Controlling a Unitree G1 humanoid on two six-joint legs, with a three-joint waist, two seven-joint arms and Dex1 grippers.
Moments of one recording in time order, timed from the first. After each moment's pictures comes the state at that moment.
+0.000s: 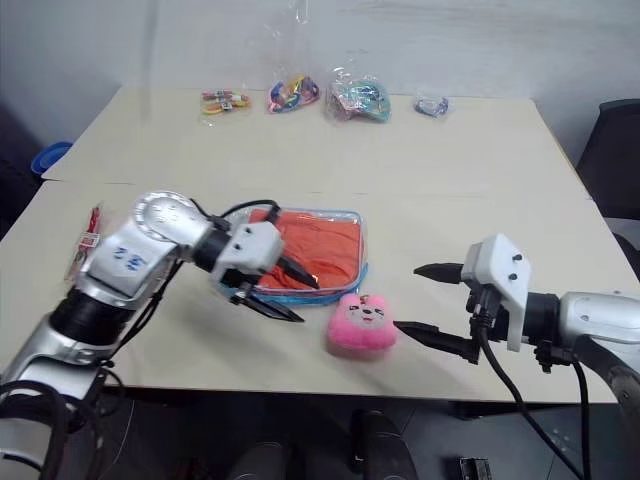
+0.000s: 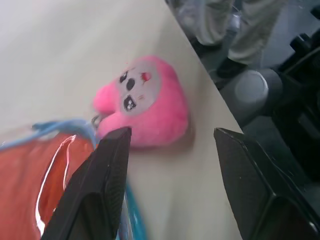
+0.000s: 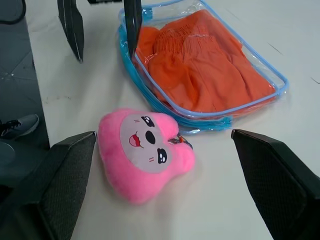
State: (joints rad) left arm -0.86 0.63 -0.45 -0.03 -0.24 0.32 -1.39; right arm -0.01 -0.98 -0.42 -0.70 0.80 0.78 0.91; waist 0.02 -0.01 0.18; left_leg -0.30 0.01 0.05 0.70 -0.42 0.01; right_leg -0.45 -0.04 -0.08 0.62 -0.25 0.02
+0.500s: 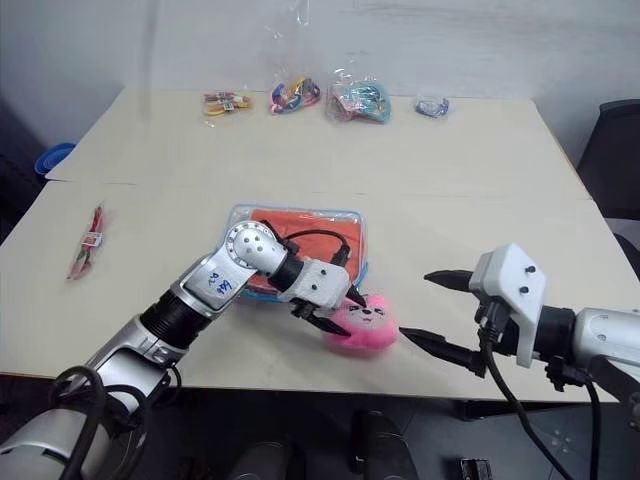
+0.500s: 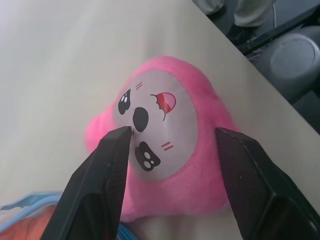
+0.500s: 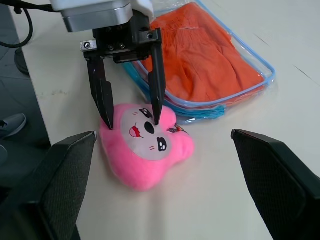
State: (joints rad) left arm -0.86 0.41 -0.56 0.16 0.01 0.05 -1.28; right arm 0.07 -0.99 -0.51 -0.79 0.87 0.83 0.81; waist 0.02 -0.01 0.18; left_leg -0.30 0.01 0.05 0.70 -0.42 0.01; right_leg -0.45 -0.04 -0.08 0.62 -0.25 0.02
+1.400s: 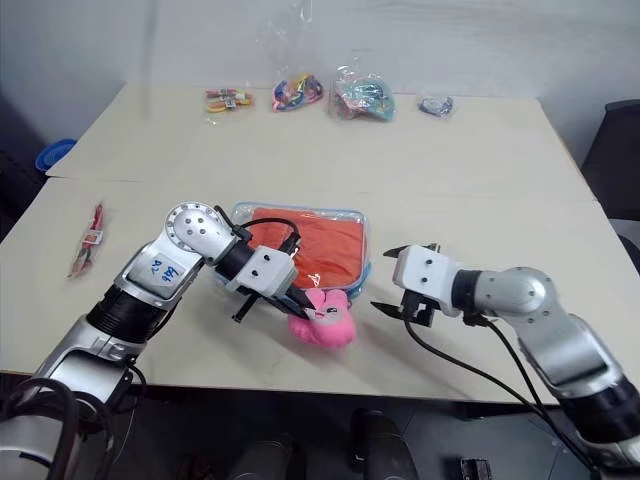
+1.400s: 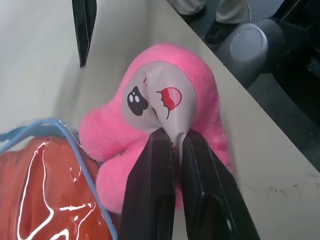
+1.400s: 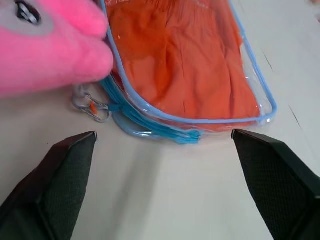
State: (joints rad) left arm -0.84 0.59 -0.43 0.09 -0.13 0.09 -1.50; right arm -0.38 -0.85 0.23 -0.29 0.15 0.26 0.84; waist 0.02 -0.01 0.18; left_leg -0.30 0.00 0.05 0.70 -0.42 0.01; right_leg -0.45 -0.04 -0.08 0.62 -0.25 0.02
